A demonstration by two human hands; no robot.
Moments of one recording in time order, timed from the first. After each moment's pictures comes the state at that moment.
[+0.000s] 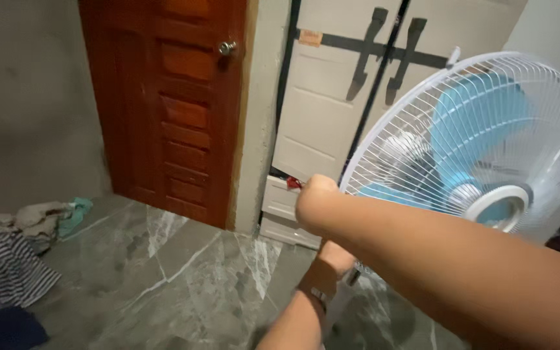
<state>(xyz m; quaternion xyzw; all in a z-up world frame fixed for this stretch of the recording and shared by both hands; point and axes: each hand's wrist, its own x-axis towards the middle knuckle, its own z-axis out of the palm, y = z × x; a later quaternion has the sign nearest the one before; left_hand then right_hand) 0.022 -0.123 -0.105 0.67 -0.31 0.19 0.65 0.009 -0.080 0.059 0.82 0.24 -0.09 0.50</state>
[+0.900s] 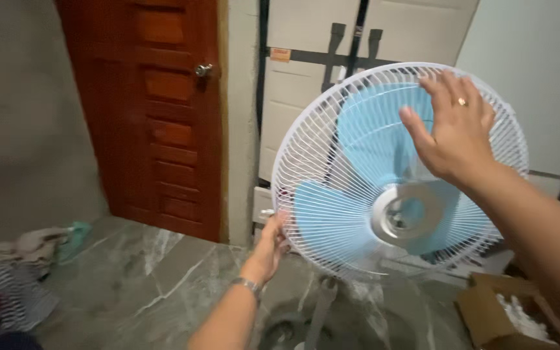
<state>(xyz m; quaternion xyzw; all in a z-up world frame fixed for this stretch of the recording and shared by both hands) -0.007 -0.053 -0.061 0.52 -0.07 -0.04 0.85 -0.065 -0.333 0.200 0.85 0.18 0.49 -0.05</state>
